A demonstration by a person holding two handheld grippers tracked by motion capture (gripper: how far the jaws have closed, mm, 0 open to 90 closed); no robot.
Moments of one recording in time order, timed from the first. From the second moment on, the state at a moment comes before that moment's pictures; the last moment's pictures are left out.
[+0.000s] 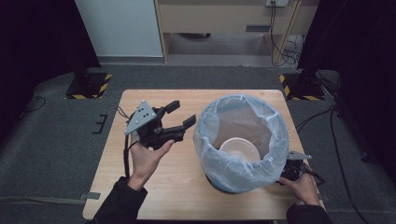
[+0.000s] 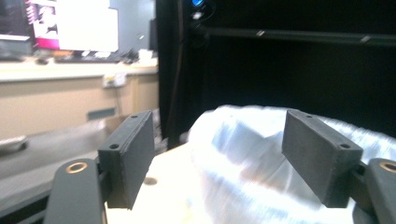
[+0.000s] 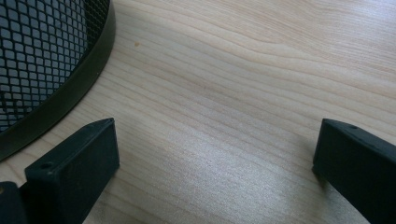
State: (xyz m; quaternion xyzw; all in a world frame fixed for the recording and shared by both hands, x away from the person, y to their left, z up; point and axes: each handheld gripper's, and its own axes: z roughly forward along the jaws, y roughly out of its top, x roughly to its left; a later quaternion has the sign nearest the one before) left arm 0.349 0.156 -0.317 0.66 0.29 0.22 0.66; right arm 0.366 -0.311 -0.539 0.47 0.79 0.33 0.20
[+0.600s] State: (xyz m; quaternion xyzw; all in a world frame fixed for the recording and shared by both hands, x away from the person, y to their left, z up) left arm 0.351 0.211 -0.428 0.76 0.39 0.17 0.49; right arm 0.366 -0.311 -0.539 0.47 0.79 0.33 0.19
